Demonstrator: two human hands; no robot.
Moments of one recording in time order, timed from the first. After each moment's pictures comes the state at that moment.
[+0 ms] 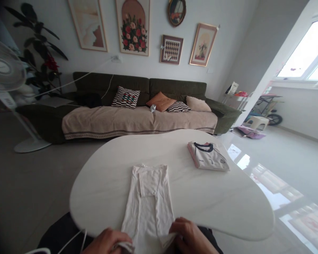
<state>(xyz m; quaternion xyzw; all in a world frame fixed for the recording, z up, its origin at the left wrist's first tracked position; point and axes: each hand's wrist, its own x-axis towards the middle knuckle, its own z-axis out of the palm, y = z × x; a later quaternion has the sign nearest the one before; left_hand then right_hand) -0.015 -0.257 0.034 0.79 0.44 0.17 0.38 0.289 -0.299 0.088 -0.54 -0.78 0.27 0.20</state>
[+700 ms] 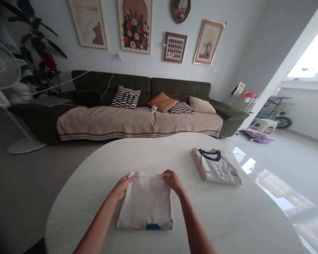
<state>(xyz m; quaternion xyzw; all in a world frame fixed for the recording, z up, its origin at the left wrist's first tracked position) 0.065 -0.036 -0.001 0.48 0.52 0.39 0.59 0.317 -0.050 0.002 -0.65 -0.56 0.37 0.35</state>
